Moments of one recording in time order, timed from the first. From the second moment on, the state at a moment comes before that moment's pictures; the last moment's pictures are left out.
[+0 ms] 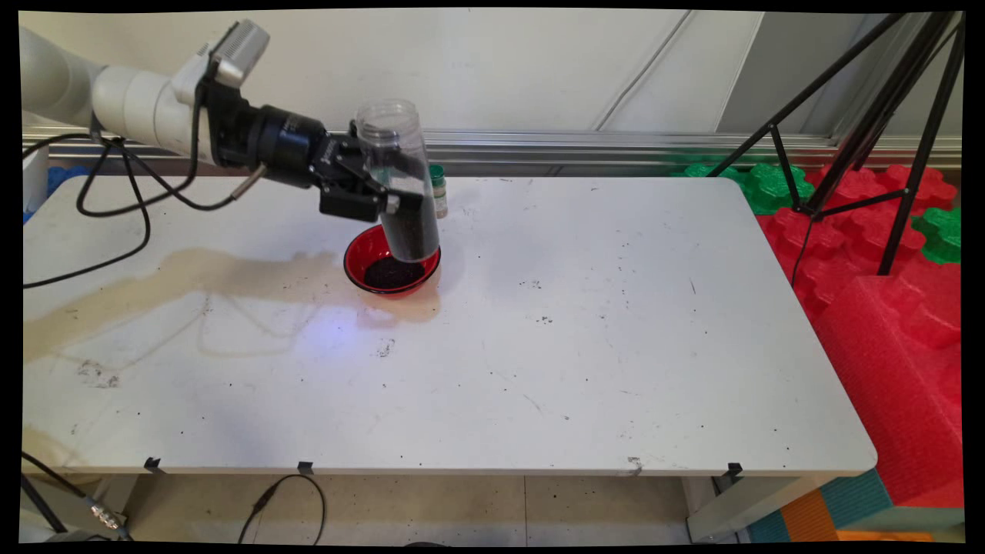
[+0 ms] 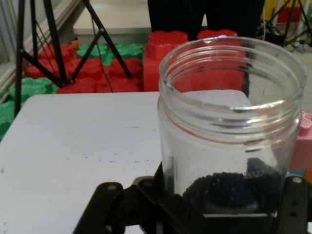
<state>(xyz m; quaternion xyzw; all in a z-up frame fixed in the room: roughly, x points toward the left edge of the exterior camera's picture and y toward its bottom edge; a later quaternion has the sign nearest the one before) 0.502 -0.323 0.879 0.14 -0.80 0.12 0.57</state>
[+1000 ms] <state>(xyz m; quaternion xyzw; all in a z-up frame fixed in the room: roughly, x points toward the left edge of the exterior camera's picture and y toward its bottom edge) 0.456 -0.318 0.808 0.11 -0.82 0.09 0.55</state>
